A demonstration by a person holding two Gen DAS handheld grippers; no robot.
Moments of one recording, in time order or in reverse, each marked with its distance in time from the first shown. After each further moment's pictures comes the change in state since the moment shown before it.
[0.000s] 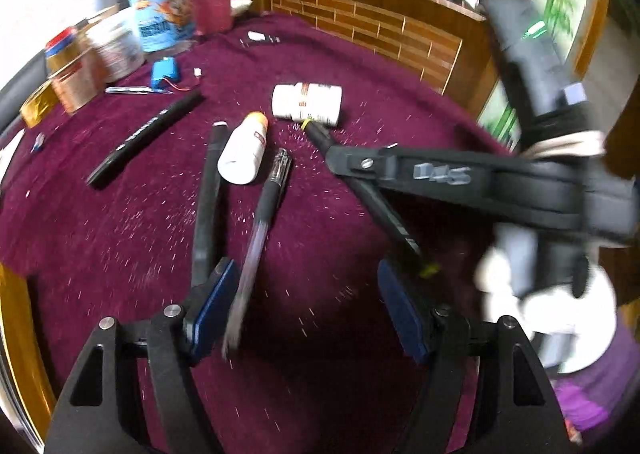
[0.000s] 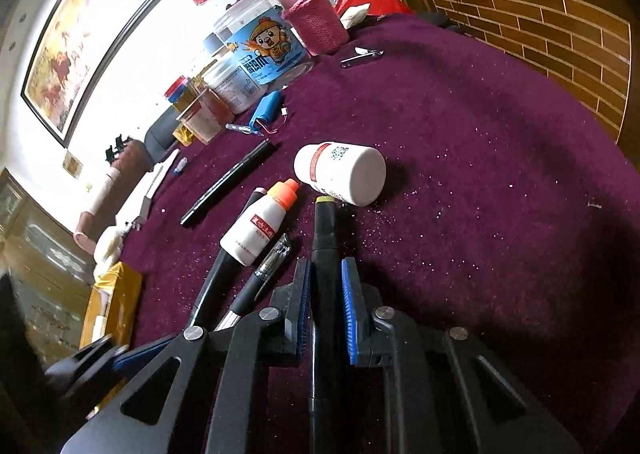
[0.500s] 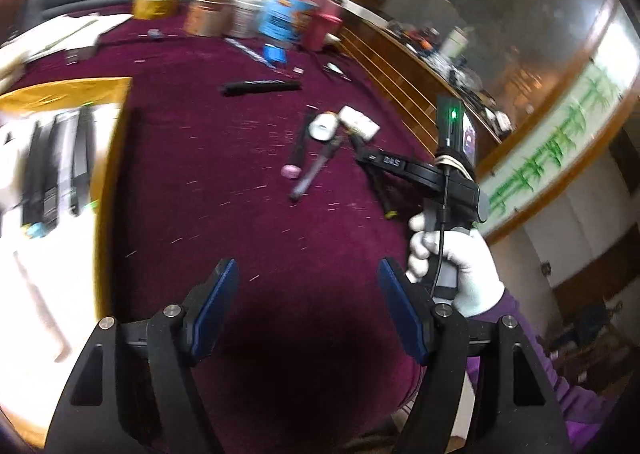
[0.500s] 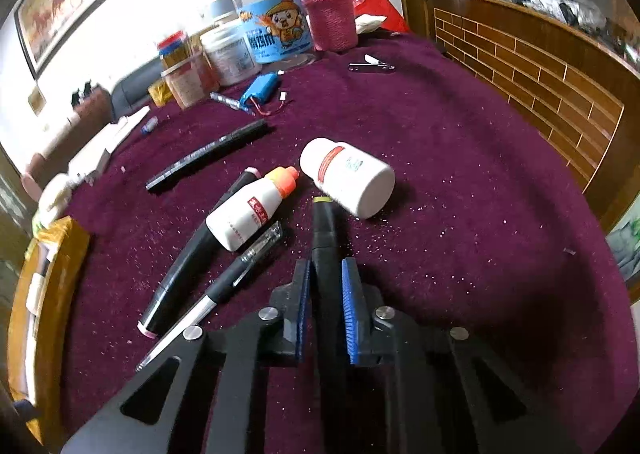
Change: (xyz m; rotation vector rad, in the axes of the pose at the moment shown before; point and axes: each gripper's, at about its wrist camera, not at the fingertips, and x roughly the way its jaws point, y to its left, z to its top) left arm -0.128 0.049 -0.108 -0.451 -0.154 -0.154; right arm 0.006 0.038 -0.006 -0.198 -0.002 -0.228
